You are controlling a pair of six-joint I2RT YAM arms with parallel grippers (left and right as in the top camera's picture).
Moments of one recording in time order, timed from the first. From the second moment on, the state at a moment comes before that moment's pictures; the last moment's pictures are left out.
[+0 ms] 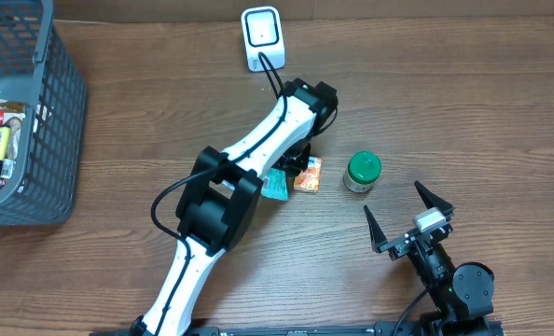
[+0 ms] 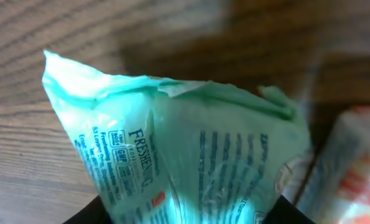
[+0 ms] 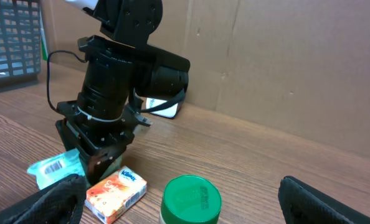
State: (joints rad) left arm -0.62 2.41 2.03 -1.40 -0.20 -0.47; right arm 0.18 0.01 0.02 -0.01 -0.24 -0.14
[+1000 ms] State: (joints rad) left arm -0.64 2.41 2.03 -1.42 0.02 -0.47; right arm 0.18 0.01 0.02 -0.01 -0.24 -0.14
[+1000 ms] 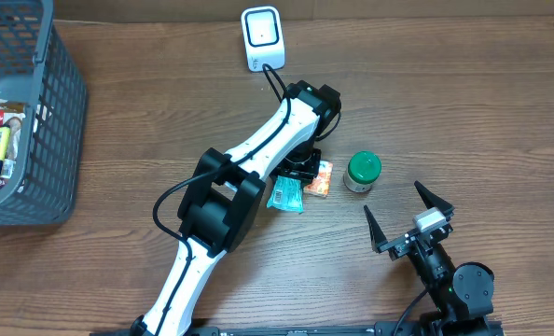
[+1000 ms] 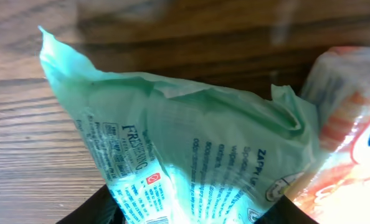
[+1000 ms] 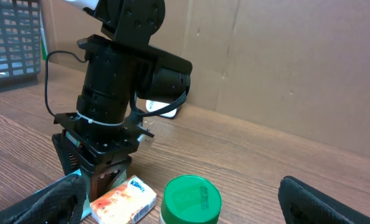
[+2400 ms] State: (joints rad) left arm -0.59 2.41 2.06 -1.44 0.03 -0.52; right arm 0.18 0.01 0.02 -0.01 -0.24 -0.14
